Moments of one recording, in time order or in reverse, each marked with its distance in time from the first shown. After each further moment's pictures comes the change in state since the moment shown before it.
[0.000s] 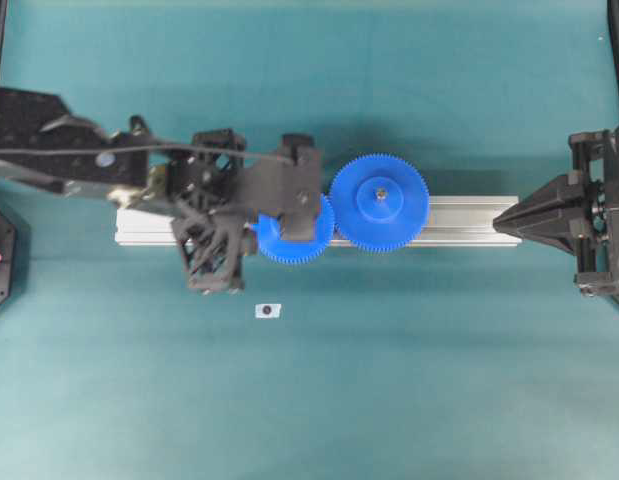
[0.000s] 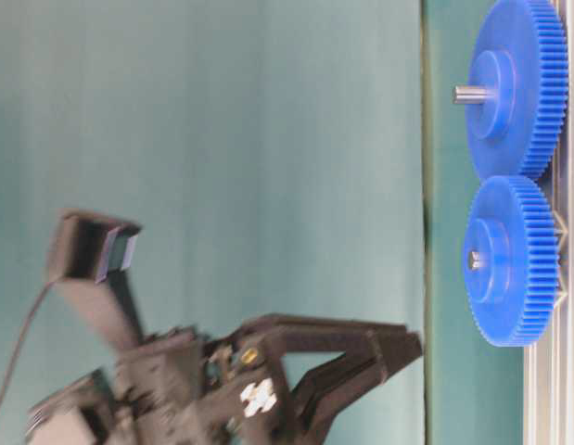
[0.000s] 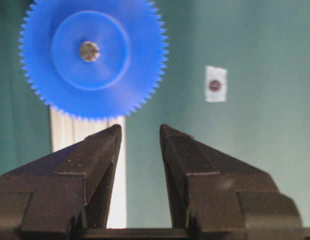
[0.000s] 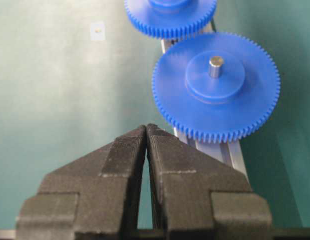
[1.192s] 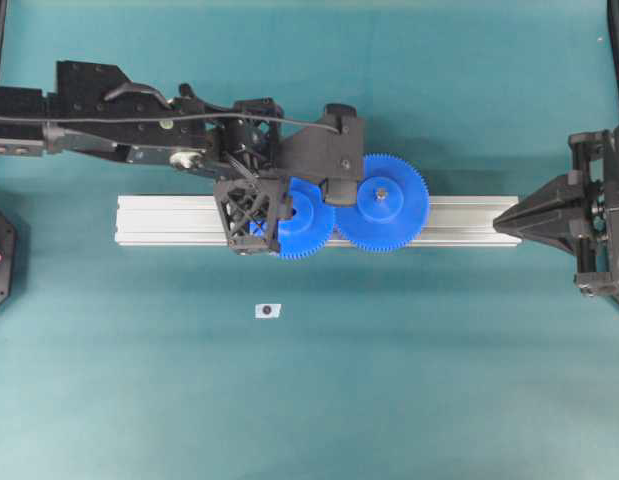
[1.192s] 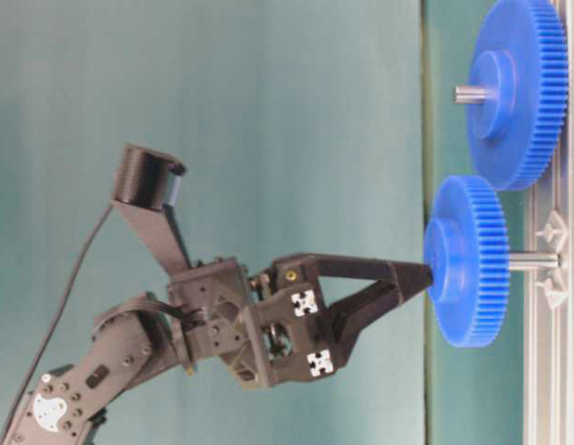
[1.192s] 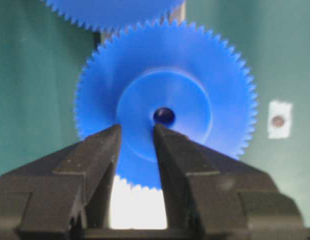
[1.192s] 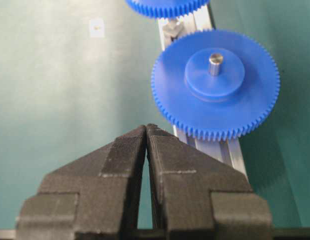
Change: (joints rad) left arm 0.120 0.186 -0.130 0.000 0.023 0.123; right arm 0.000 0.003 0.000 -0.003 0.003 -0.002
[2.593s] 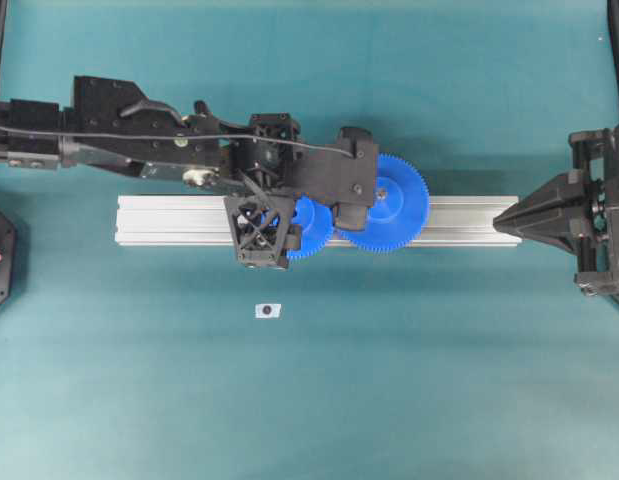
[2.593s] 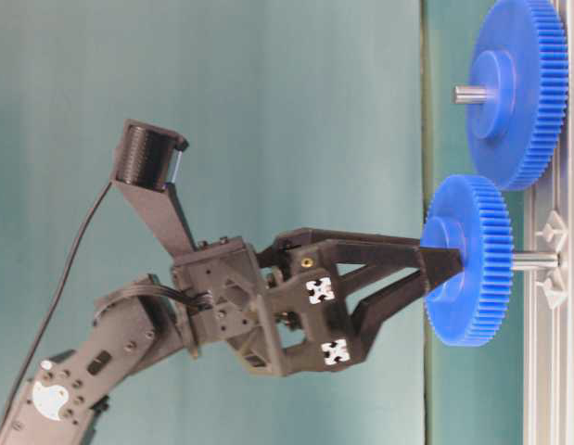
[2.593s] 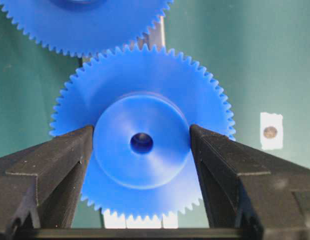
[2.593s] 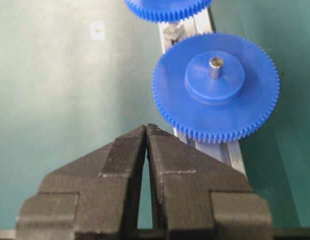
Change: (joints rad) left arm -0.037 0.032 -0.054 0.000 0.009 0.043; right arm 0.000 0.000 -0.014 0.000 0.020 0.000
